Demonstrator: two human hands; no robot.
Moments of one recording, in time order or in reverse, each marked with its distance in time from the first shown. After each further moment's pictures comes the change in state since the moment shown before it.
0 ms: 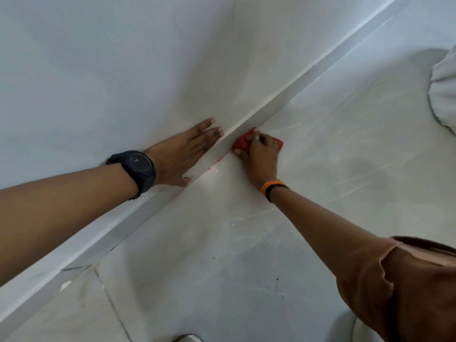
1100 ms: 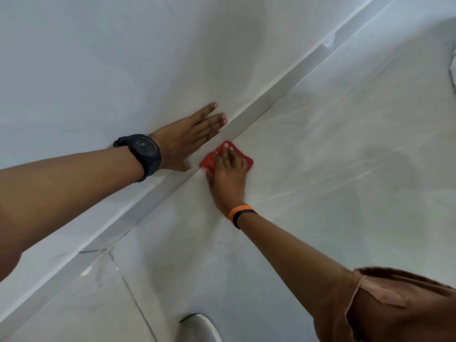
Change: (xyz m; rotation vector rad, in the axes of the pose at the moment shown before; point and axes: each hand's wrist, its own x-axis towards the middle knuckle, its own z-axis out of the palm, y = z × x) left_hand 0.003 -0.003 -0.007 0.180 -0.029 0.059; right_hand -0.090 -0.058 0.064 0.008 0.061 -0.104
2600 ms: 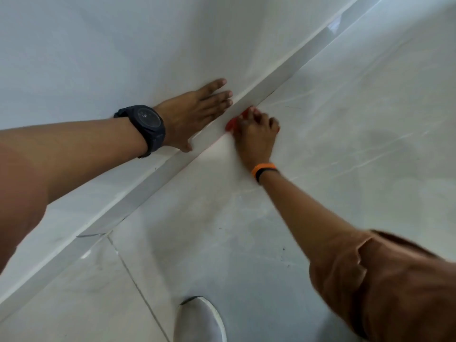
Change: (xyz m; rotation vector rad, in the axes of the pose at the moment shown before) left_hand 0.008 -0.011 -0.003 0.019 -0.034 0.026; right_hand 0.070 0.054 -0.026 -0.325 0.187 -0.055
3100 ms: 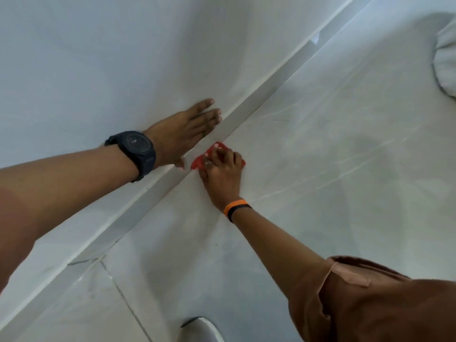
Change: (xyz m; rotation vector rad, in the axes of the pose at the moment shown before) left_hand 0.007 0.002 0.003 0.018 0.030 -0.015; right_hand -0.058 -0.056 0.002 0.205 -0.011 -0.080
